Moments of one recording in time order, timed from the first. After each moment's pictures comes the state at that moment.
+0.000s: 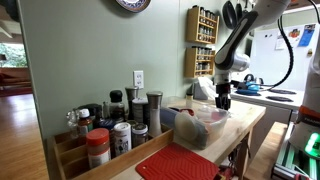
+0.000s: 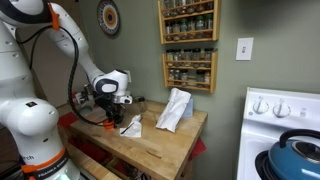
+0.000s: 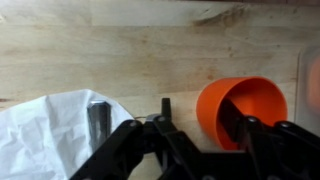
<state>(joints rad) 0.08 -0.03 0.00 -2.75 0.41 2.47 -0.29</state>
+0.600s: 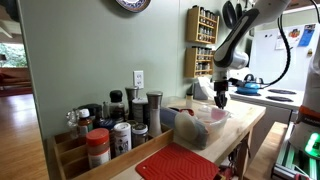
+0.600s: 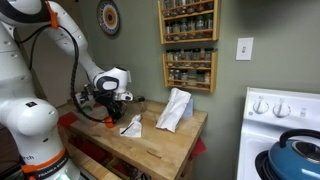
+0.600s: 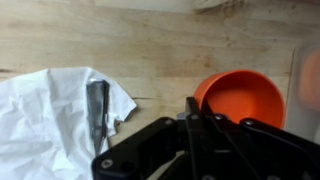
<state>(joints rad) 0.07 -0.05 0.01 -2.72 0.38 2.46 -0.31</state>
